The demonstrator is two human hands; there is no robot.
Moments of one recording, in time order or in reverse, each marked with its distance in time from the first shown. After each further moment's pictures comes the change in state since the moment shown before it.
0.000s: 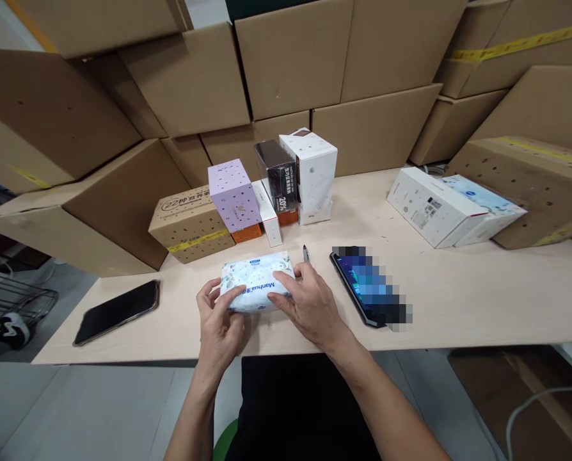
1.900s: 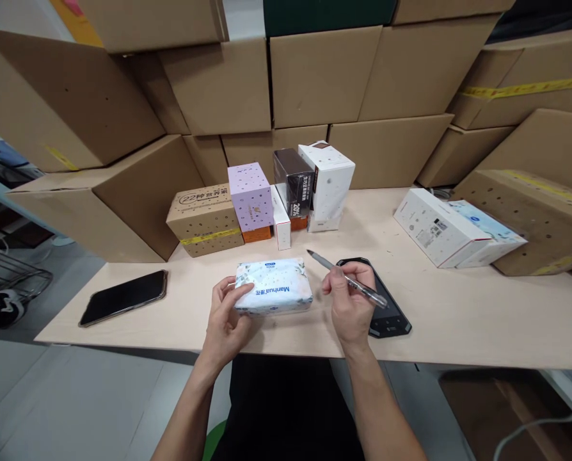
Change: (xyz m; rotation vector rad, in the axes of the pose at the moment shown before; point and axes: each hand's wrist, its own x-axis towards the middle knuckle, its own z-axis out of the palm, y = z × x) left_hand -0.004 -0.005 -0.005 -0.179 -0.086 -0.007; right_hand 0.007 0.003 -0.012 0.958 0.639 0.362
